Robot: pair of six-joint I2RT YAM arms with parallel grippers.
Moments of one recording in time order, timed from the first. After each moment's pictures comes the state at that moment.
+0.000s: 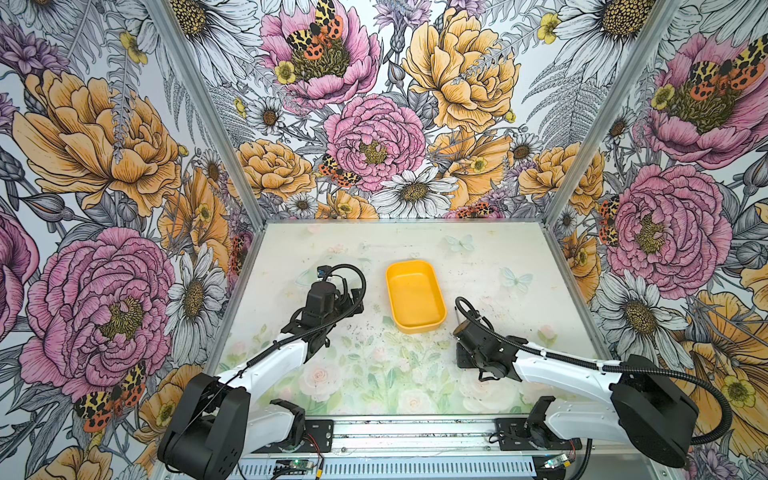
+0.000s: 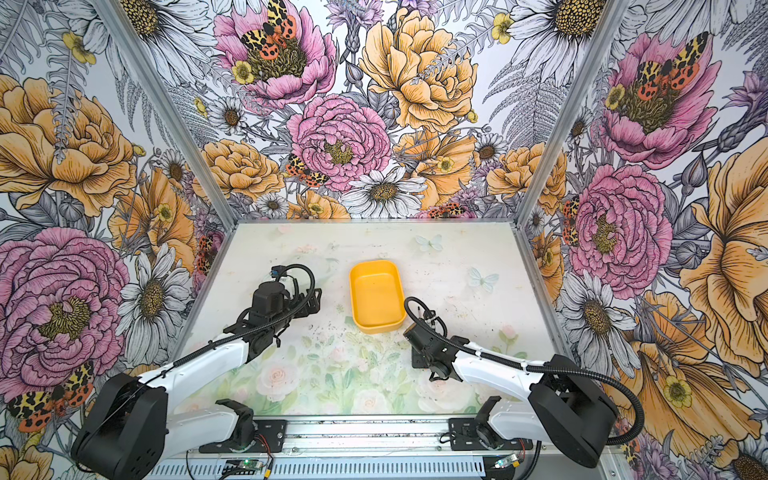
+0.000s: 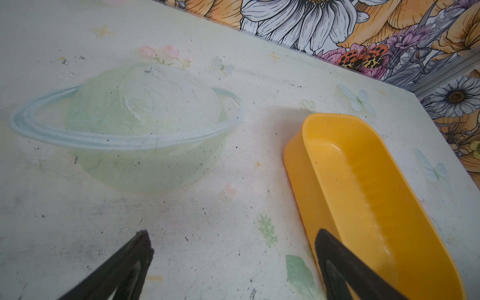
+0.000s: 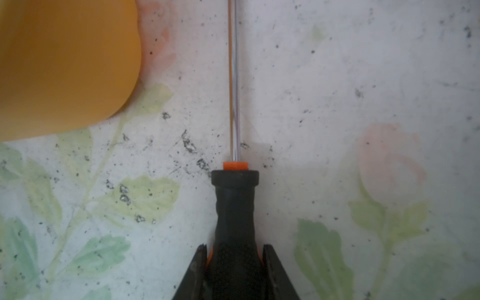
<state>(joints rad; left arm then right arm) -0.37 1.20 0.52 0.12 -0.08 -0.45 0.78 1.25 0.49 -0.42 0.21 0.73</state>
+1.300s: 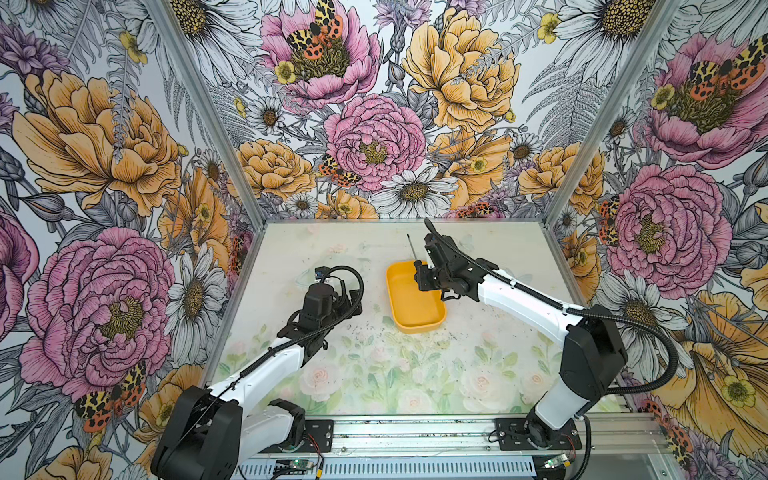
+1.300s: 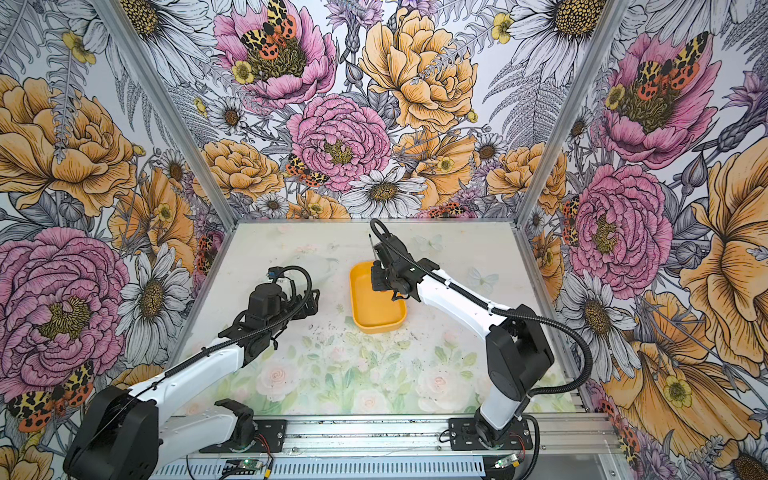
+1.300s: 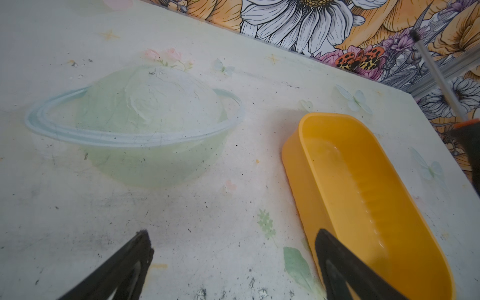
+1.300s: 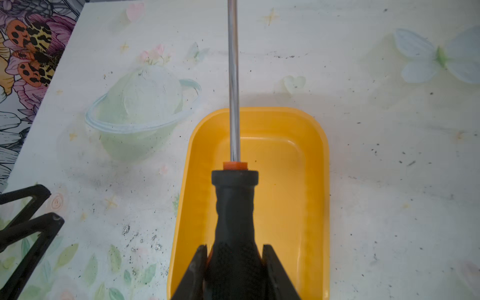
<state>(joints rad) -0.37 1.13 0.52 0.07 -0.09 -0.45 0.65 1.68 1.34 -0.54 0.03 0.46</state>
